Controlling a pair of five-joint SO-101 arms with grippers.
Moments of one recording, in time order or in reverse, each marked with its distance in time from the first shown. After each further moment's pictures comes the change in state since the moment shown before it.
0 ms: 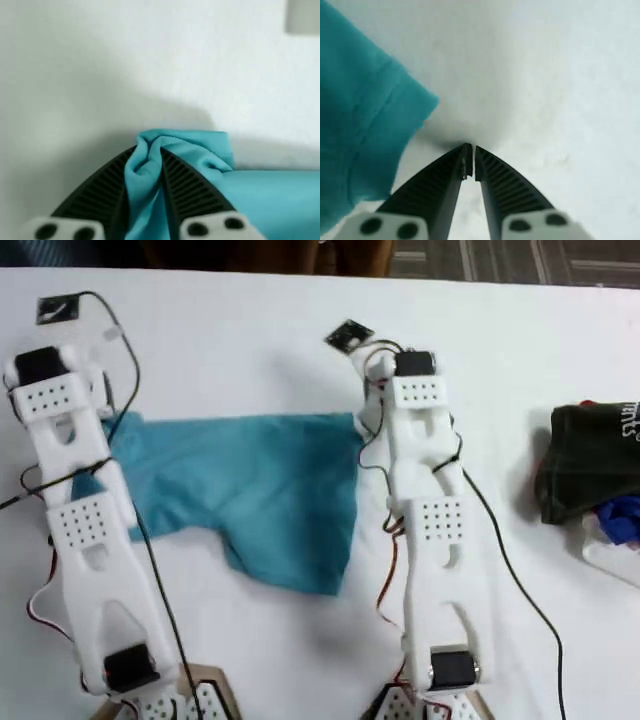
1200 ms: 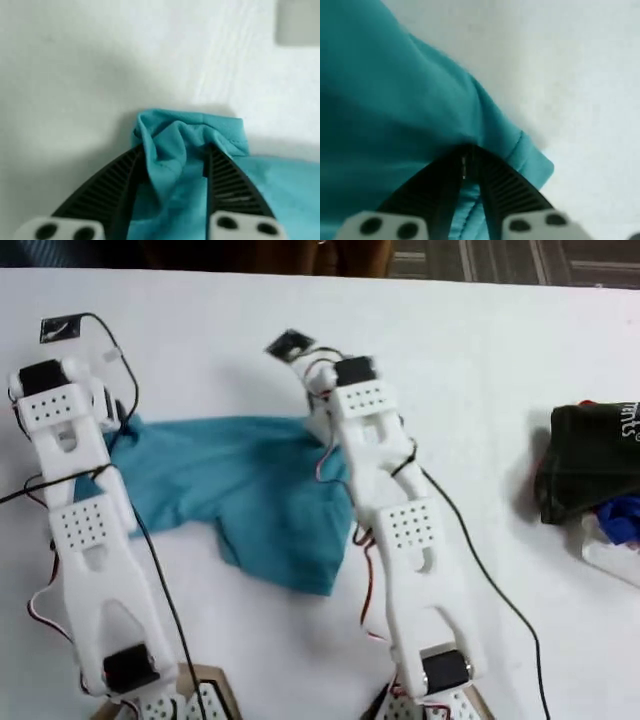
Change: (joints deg) left arm -0.5 6.2 0.4 -1.3 -0.4; right arm -10.0 -0.7 1.5 0.3 -7.3
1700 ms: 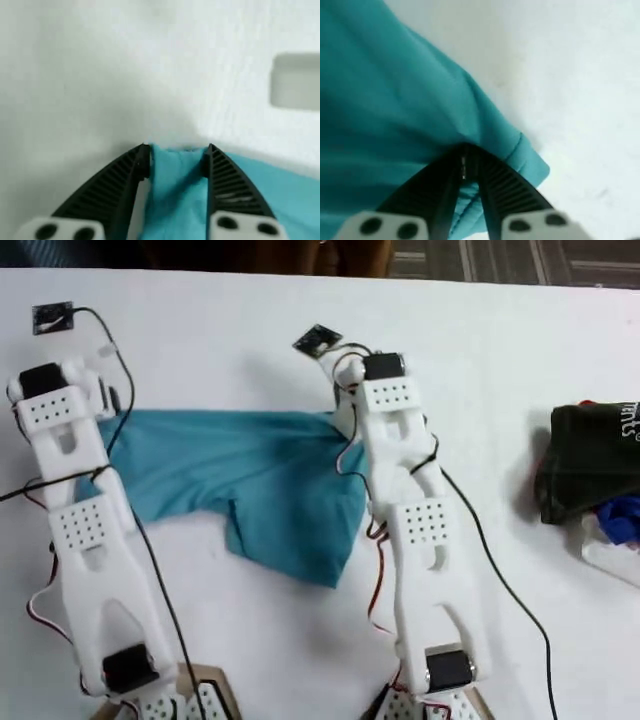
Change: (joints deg) left arm -1.2 0.4 0.2 -12.4 -0.1; right arm 4.5 0.4 -0.4 0.0 4.5
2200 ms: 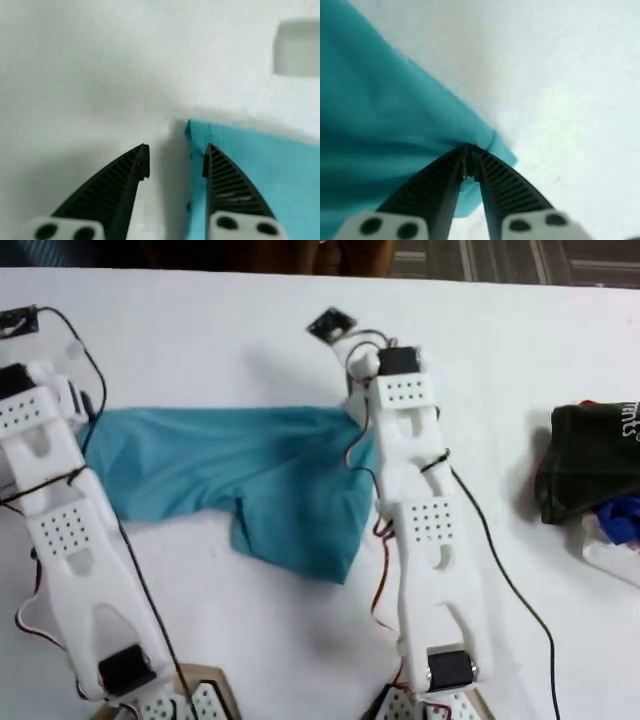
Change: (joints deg) left arm -4.1 -5.9 0.1 10.2 0.0; right arm 1.9 0.1 -8.5 0.2 0.2
